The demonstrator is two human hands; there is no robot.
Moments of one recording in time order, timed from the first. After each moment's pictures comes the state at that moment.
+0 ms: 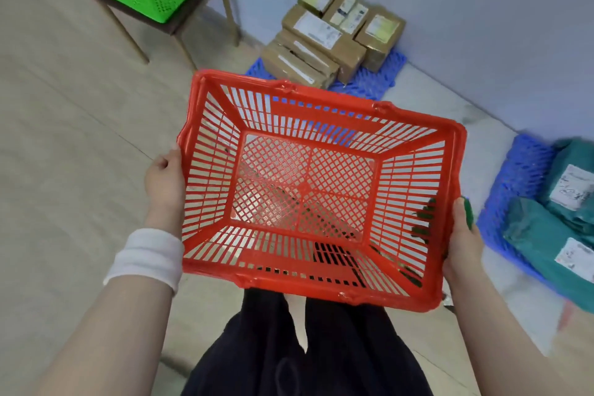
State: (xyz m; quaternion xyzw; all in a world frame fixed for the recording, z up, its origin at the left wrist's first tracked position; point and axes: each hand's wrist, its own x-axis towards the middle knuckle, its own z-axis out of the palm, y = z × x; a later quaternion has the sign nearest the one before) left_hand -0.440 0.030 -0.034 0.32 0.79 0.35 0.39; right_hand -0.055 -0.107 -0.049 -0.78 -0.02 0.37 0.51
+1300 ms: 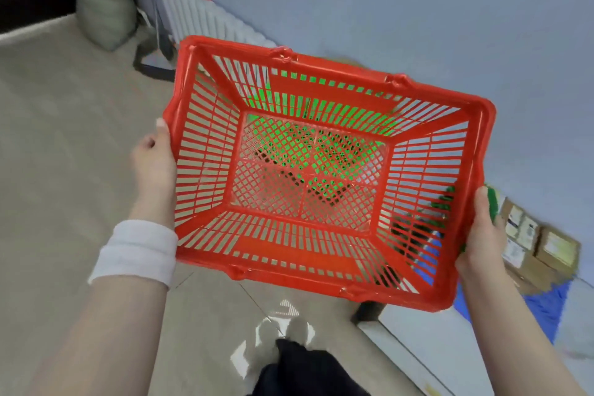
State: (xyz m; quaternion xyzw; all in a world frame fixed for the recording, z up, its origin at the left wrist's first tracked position) left_hand -0.950 0.453 0.102 0.28 0.71 0.56 0.32; right_hand -0.546 0.386 0.078 -0.66 -0.16 0.36 0.64
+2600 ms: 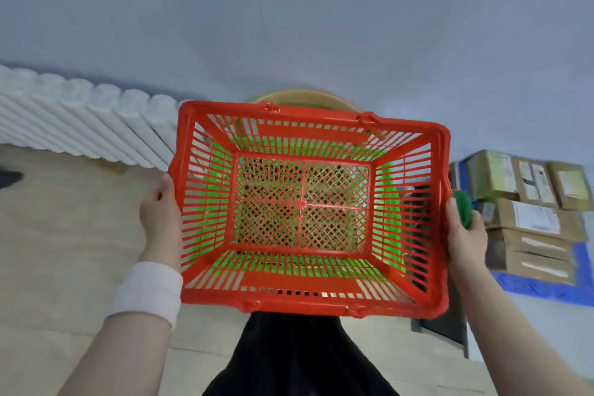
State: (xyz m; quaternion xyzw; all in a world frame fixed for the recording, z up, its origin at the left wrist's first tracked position) left_hand -0.907 0.964 -0.026 0.46 0.72 0.30 0.42; right_hand -0.591 0.701 -0.014 -0.86 0.02 0.15 0.48
